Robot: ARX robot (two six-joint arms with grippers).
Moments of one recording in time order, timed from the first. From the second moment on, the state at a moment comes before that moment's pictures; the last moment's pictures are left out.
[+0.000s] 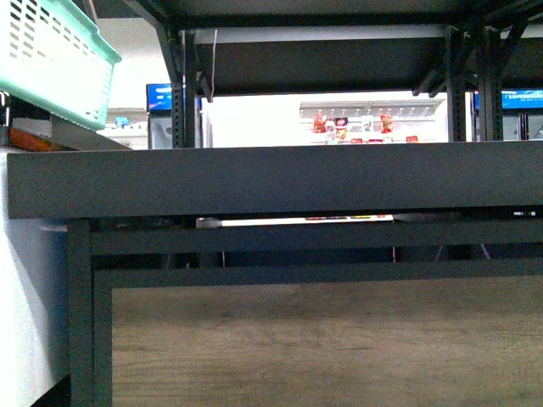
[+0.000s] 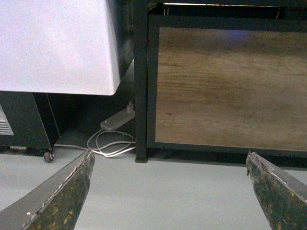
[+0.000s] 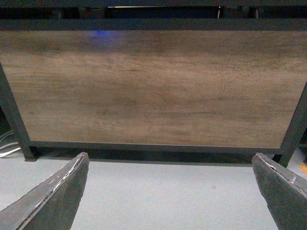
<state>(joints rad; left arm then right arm) 0.00 0.00 0.01 -0.01 0.00 0.00 0.00 0.00 0.02 0.00 0.00 0.00</state>
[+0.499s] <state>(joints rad) 0.00 0.00 0.01 -0.01 0.00 0.00 0.00 0.00 0.02 0.00 0.00 0.00</state>
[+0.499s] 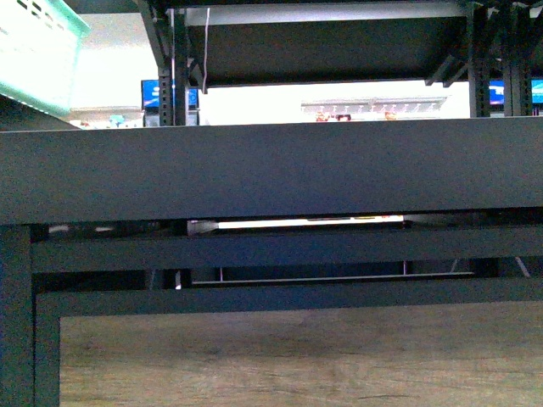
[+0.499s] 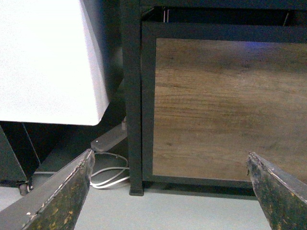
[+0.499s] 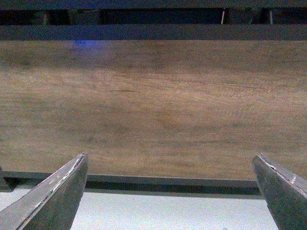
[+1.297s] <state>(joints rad) 0.00 0.00 0.01 -0.01 0.00 0.00 0.00 0.00 0.02 0.00 0.00 0.00</state>
